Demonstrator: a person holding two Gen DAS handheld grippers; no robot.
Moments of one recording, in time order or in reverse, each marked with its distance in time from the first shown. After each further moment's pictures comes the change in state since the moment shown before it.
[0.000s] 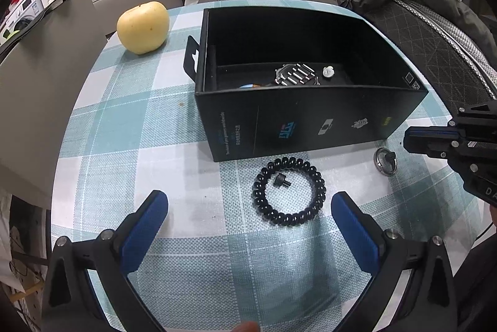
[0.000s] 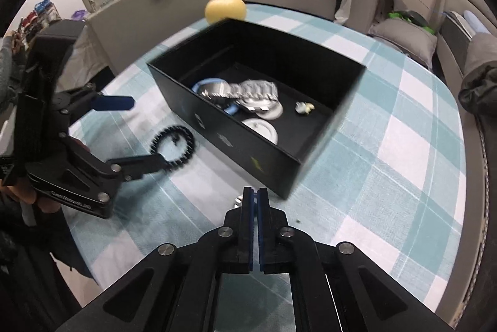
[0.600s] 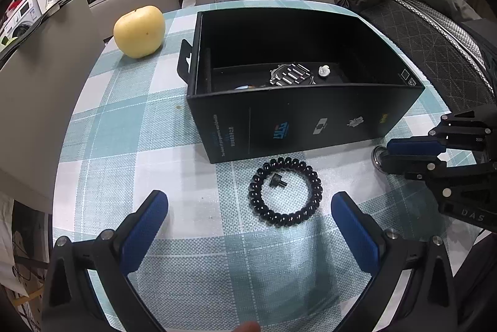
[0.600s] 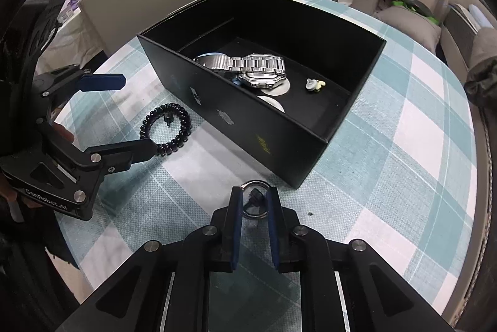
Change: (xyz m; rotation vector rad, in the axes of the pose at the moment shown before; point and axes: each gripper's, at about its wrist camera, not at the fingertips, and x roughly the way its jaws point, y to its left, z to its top) left arm -0.002 -0.003 0.000 0.020 -0.008 0.005; right arm 0.024 0.010 -0.006 -0.014 0.069 -0.009
